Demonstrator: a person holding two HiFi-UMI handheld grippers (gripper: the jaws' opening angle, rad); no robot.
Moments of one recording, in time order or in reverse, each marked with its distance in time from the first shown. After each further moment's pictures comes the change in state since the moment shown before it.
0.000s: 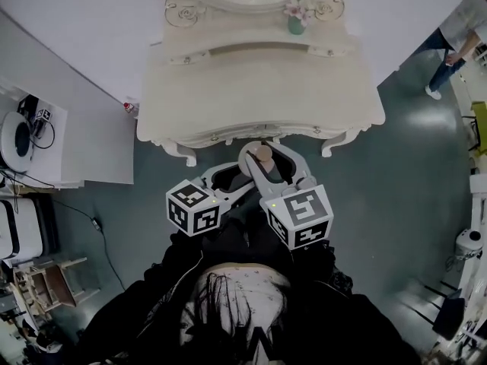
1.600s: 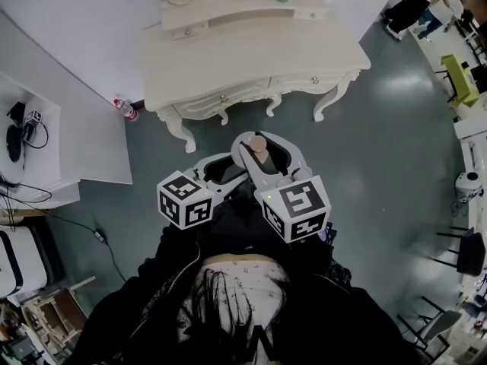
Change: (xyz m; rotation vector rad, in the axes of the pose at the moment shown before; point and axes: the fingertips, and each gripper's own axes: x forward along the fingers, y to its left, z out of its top) left arm -0.156 -0.022 -0.094 0.105 0.056 -0.169; right arm -0.034 0.174 -0.048 0.011 -0.045 -0.183
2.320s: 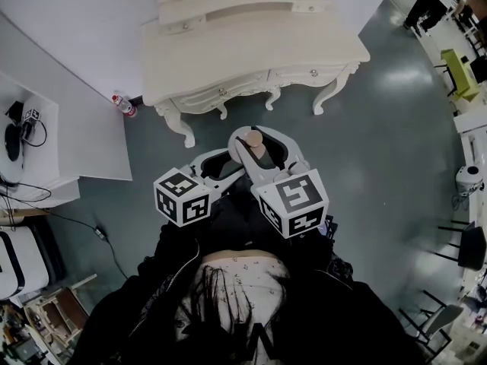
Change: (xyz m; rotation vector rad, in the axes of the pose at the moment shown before) left arm -0.007 -0.002 -0.007 -0.010 -0.003 0.008; right arm -0.001 0.010 -0.004 -0.013 0.011 0.011
